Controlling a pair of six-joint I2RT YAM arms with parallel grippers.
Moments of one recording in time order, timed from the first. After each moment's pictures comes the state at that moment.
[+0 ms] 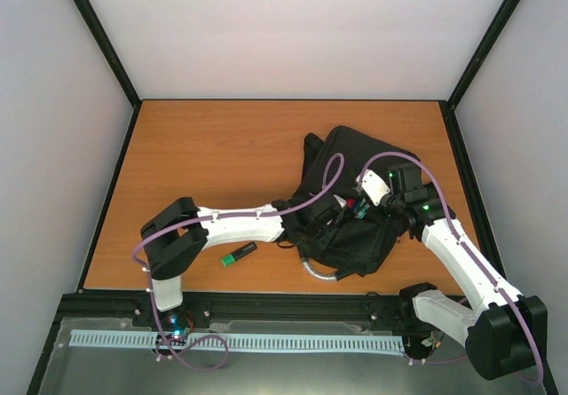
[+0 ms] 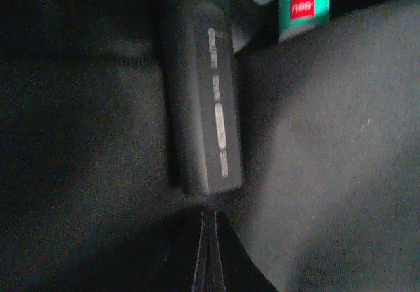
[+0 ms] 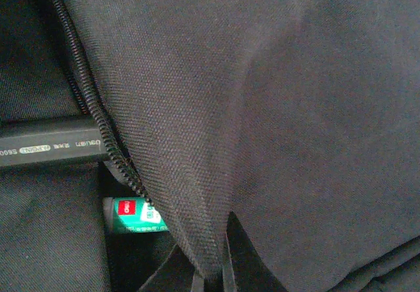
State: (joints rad) left arm -1.12 1.83 1.22 -0.38 -0.08 -0.45; right arm 0.27 1.02 0.73 -0.59 -0.13 -0.60
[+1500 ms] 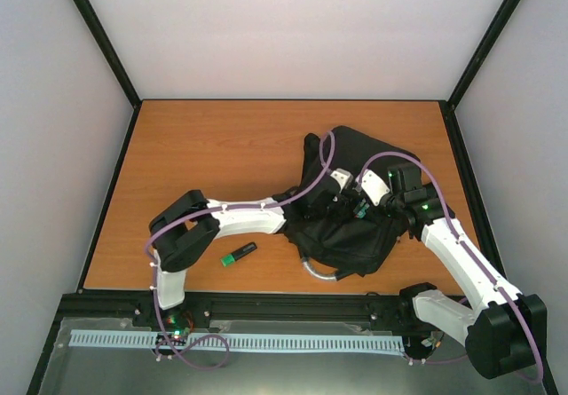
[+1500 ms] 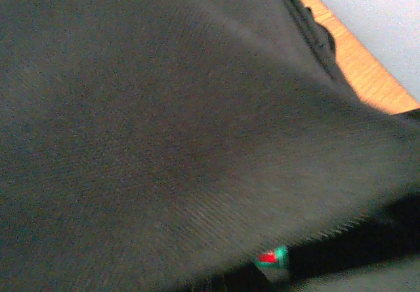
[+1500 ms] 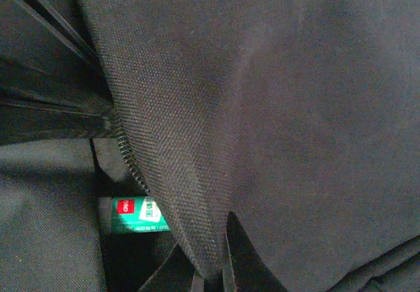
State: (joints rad) left arm -1.04 1.93 1.23 0.10 -0.09 -0.49; right arm 0.27 1.03 0.73 -0.59 -0.13 -0.60
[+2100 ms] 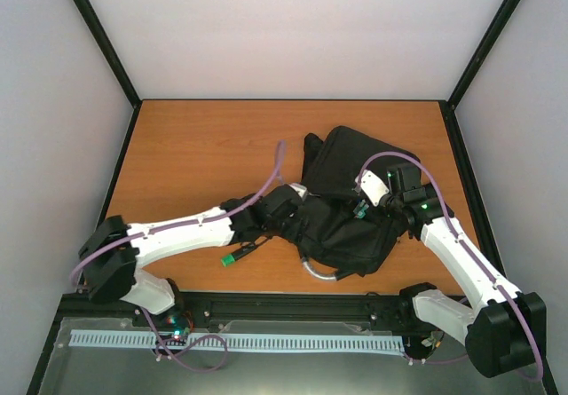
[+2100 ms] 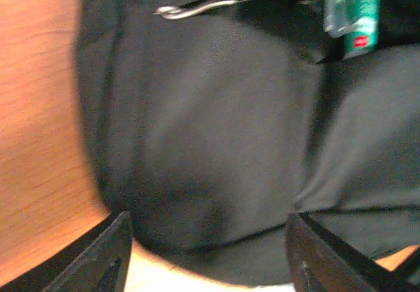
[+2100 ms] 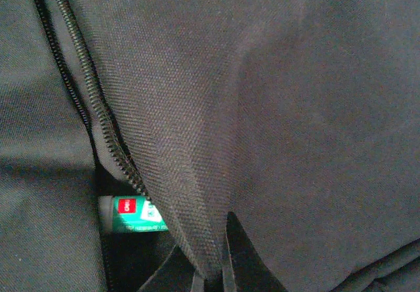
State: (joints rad) left arm -1.04 1.50 1.00 -0.37 -0.10 -0.54; right arm 0.27 1.04 0.73 -0.59 -0.12 -0.60
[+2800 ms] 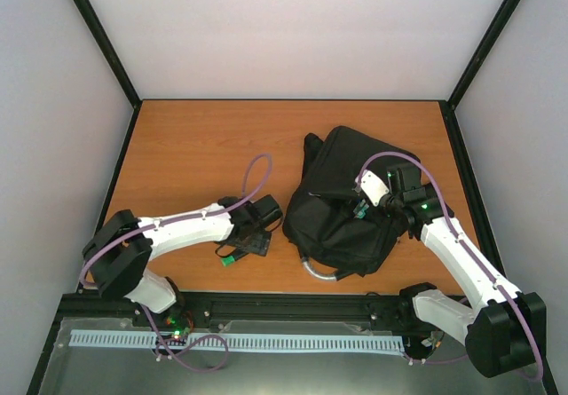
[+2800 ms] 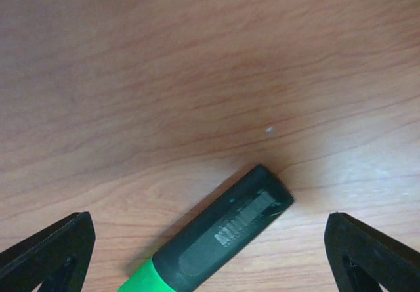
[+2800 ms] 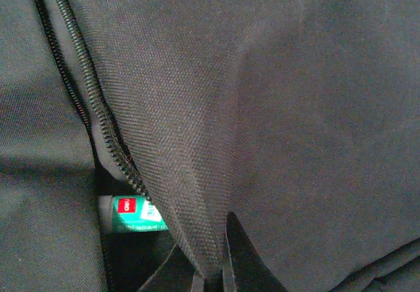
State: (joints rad) left arm -0.93 1.49 0.92 -0.88 -0.28 -0.71; right arm 0.27 1.04 0.73 -0.59 -0.12 -0.60
